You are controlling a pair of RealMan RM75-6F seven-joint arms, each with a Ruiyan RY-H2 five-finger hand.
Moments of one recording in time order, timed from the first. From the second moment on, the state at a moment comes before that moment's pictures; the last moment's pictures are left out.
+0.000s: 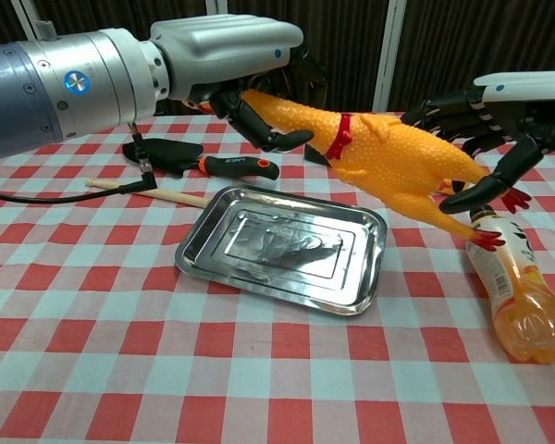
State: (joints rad) left arm -1.01 -1.46 -0.21 -1.67 1.29 0.94 0.41; right arm 0.65 -1.16 0.17 -1.76 -1.38 0.84 0.45
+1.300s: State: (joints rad) left arm -1.01 -1.47 -0.21 -1.66 1.31 0.97 0.42; right arm 0.66 -1.11 0.15 -1.76 -1.45 0.81 0.57
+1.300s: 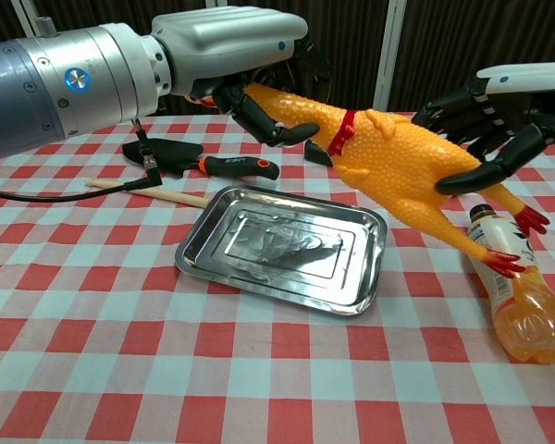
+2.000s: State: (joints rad) left arm -0.99 -1.51 -0.19 -1.63 1.35 1.02 0.44; right arm 0.67 -1.09 0.13 -1.71 -1.51 0.87 0.65
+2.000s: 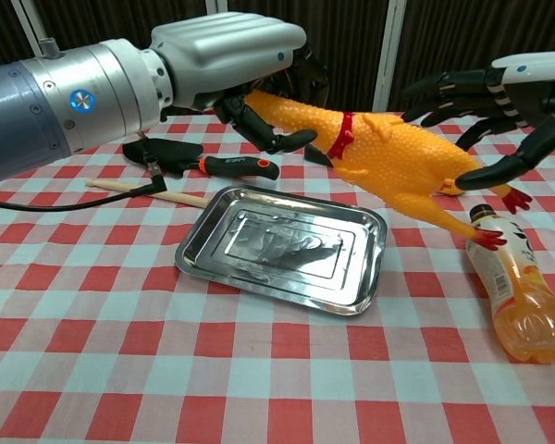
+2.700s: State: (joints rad) left arm -0.85 -1.64 -0.08 -1.20 1.49 1.10 -0.18; right arm 0.54 -1.09 0.15 -1.63 -1.43 1.06 0.73
